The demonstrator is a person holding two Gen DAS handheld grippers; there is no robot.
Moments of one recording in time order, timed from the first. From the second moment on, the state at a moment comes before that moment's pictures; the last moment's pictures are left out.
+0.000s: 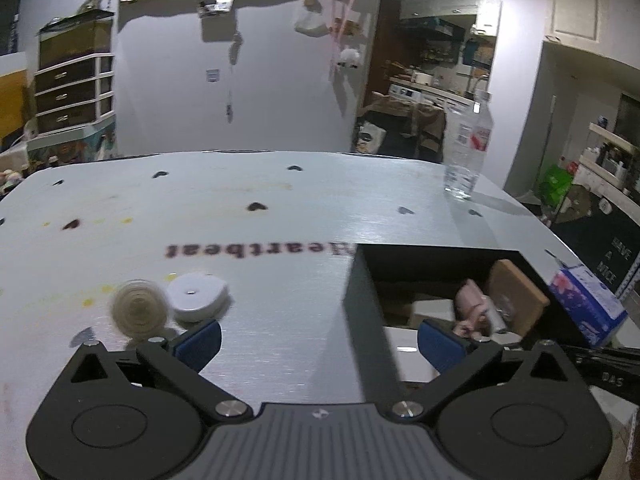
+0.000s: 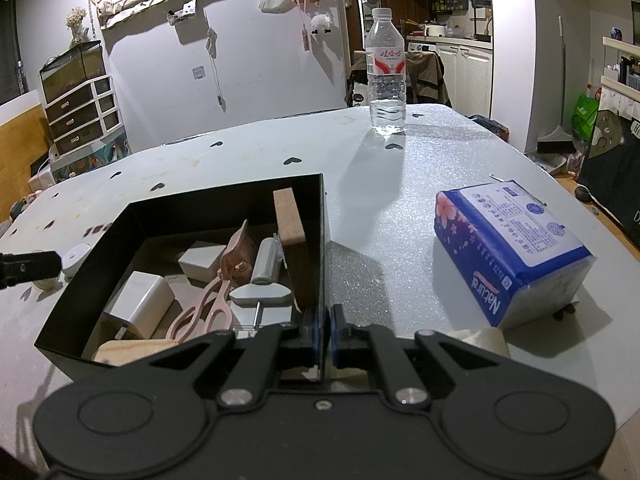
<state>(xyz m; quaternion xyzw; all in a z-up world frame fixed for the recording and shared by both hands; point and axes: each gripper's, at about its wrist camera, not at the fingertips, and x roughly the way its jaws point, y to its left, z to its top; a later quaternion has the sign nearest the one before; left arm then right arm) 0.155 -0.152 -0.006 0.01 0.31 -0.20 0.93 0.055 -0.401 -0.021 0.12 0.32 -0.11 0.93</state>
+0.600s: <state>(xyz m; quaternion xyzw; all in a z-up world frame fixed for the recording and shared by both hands) 0.222 -0.070 -0.028 0.03 0.32 -0.09 0.94 0.055 -0.401 -0.022 0.11 0.33 -0.11 0.93</state>
